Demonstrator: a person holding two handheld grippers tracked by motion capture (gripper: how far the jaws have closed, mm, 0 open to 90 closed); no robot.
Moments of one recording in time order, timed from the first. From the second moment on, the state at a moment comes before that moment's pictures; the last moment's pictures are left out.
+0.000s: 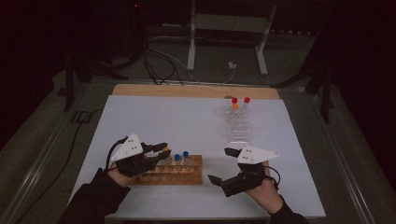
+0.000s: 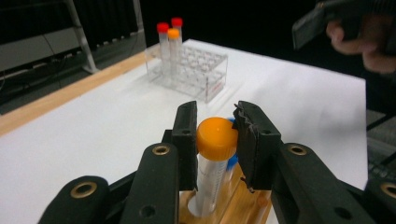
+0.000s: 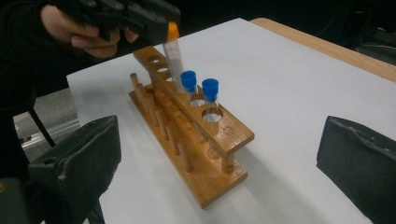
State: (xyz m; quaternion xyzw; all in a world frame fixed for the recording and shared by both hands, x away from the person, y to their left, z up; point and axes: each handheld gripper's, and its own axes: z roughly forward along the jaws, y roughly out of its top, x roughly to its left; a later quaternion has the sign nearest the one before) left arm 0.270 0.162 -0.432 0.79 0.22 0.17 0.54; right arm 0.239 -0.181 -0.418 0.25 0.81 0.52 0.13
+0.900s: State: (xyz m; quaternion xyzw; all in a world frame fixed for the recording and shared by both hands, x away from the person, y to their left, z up) left arm 0.276 0.161 -0.451 0.82 0.23 0.13 0.51; right arm 0.241 -0.188 -0.413 0.26 0.80 0.52 0.13
